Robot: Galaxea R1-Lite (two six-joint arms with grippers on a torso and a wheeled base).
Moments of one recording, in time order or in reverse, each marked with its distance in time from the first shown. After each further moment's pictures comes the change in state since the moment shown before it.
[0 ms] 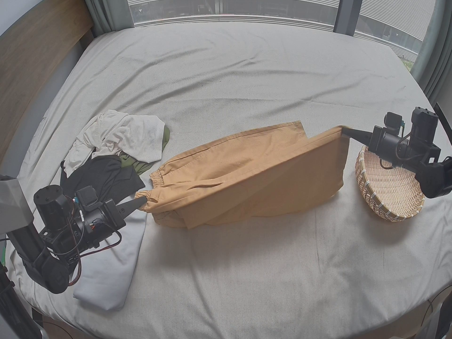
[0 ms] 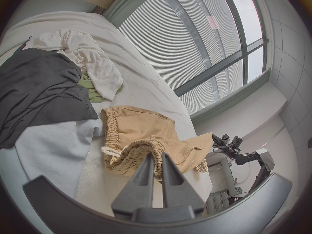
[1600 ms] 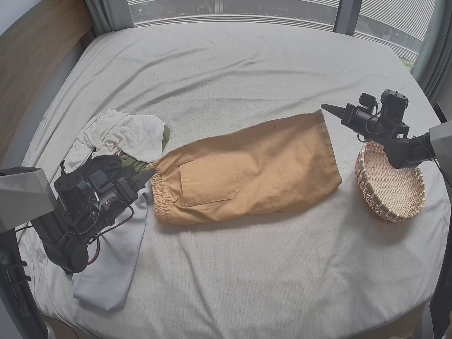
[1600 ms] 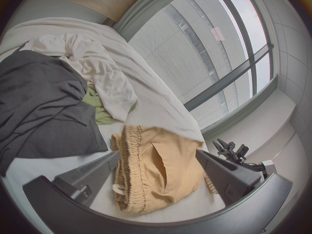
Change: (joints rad) left arm 0.004 0.183 -0.257 0.001 0.169 -0.039; right arm 0.037 0.363 -0.566 0.077 -0.133 0.003
